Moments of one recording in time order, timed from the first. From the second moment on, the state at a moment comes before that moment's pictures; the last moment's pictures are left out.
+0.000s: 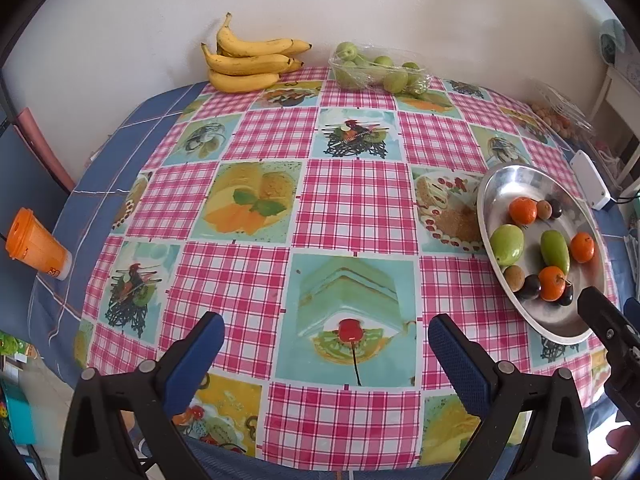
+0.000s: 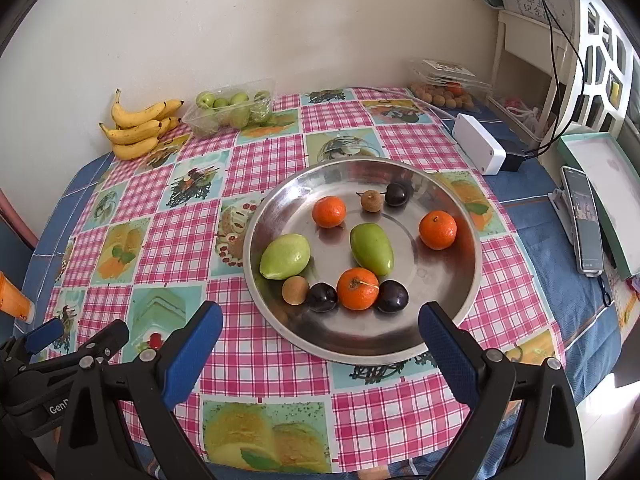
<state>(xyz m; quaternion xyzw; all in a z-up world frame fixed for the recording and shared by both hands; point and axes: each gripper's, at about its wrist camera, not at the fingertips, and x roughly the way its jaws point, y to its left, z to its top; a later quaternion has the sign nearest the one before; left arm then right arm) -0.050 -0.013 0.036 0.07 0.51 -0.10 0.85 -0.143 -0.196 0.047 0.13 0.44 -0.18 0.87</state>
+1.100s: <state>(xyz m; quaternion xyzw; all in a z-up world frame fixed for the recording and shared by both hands) -0.041 0.000 0.031 0.06 0.52 -0.09 0.85 -0.136 -0.195 0.031 0.13 0.48 -0.19 0.85</state>
